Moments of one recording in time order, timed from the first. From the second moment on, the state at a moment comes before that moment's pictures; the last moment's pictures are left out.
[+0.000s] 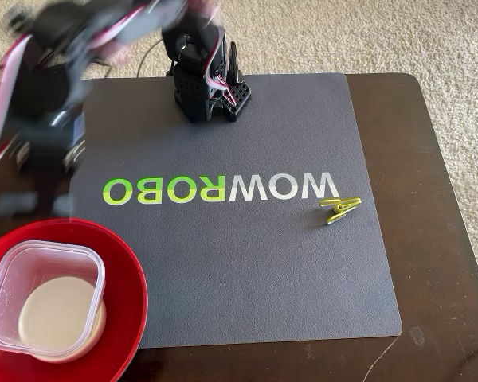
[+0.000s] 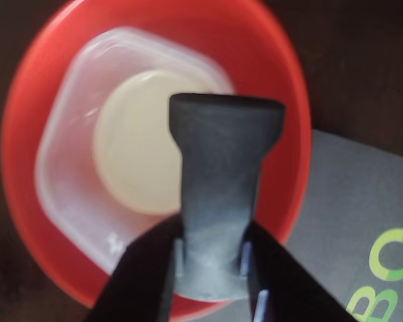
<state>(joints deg) 30.5 62.8 36.6 88.9 39.4</state>
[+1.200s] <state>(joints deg) 25.4 70.9 44.8 97.7 48.1</state>
